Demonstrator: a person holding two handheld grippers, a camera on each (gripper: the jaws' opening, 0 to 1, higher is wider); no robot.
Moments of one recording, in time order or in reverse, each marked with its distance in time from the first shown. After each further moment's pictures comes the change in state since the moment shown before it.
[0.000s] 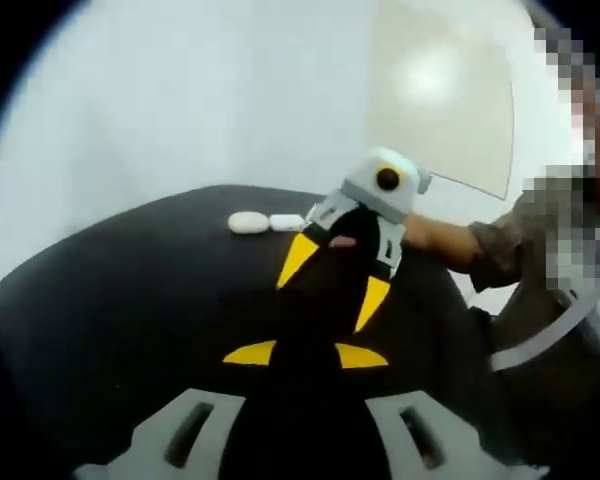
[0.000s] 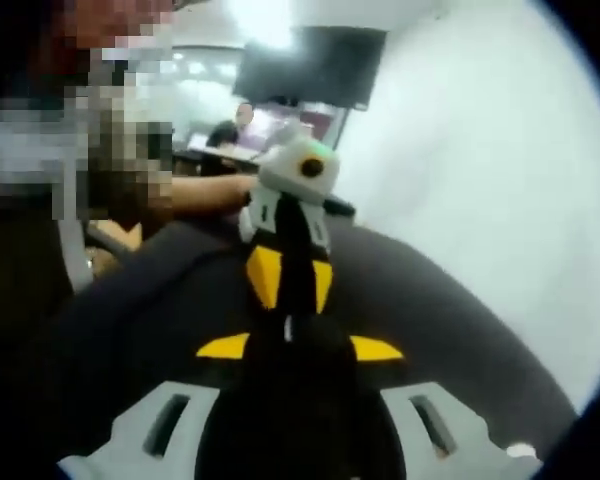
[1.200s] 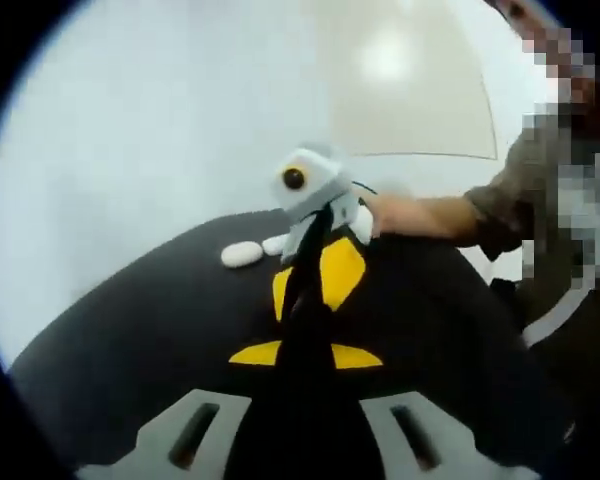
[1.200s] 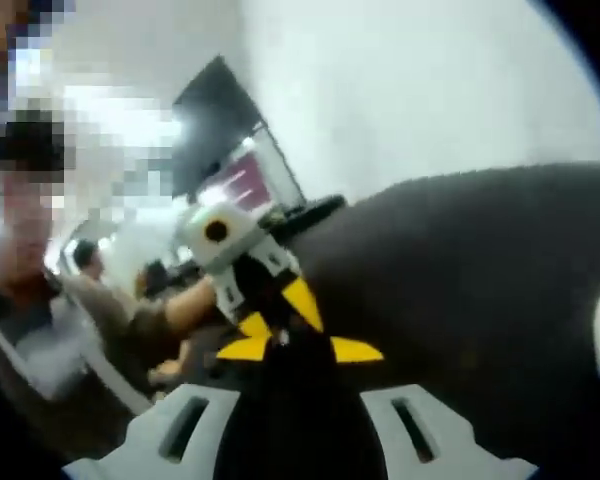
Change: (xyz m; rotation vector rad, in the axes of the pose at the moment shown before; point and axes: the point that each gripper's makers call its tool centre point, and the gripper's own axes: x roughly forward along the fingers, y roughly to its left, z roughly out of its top) left arm 0.011 0.004 0.018 0.227 -0.059 0.072; right arm -0.010 -0.004 0.008 0.662 -0.067 0.127
